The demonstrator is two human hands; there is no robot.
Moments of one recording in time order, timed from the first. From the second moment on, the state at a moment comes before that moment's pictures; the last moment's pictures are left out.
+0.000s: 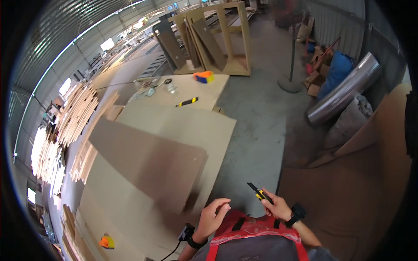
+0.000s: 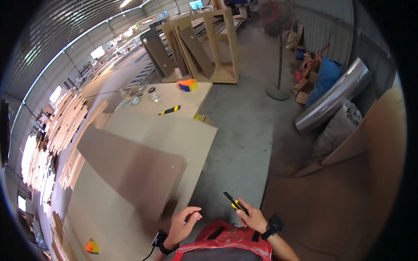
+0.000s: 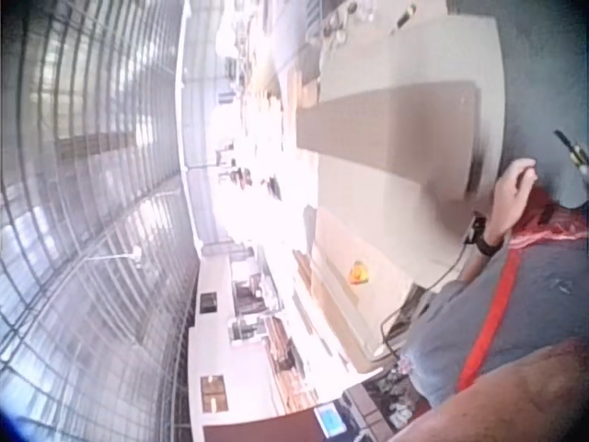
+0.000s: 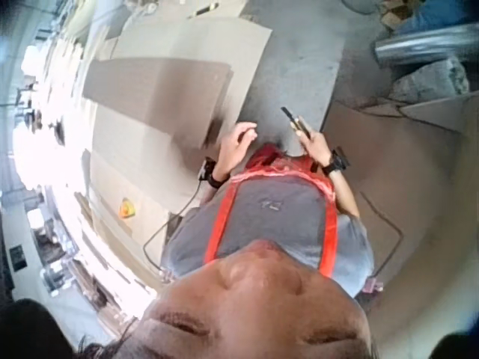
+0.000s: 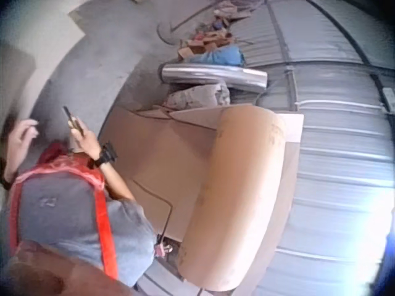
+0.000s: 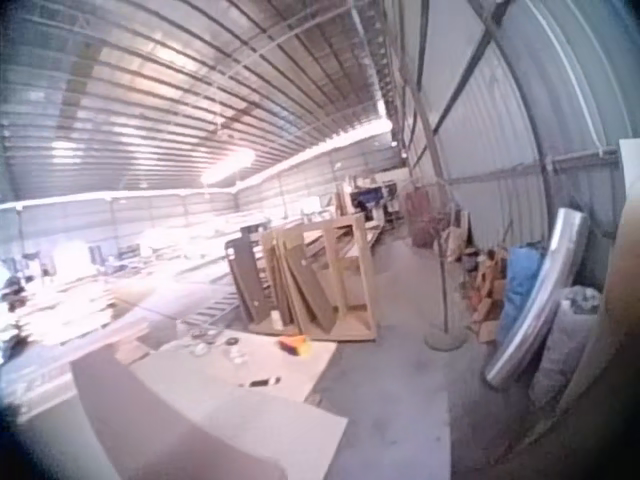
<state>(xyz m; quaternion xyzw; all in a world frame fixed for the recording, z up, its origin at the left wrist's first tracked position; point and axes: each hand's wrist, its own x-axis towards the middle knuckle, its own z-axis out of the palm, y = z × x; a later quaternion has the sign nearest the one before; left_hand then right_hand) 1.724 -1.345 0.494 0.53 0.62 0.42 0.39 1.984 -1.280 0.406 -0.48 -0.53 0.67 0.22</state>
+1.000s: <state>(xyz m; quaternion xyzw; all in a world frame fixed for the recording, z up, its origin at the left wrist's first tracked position) 1.789 -0.602 0.487 0.75 0.52 0.39 0.14 2.134 -0.680 0.352 -0.59 -0.05 0.63 0.51</state>
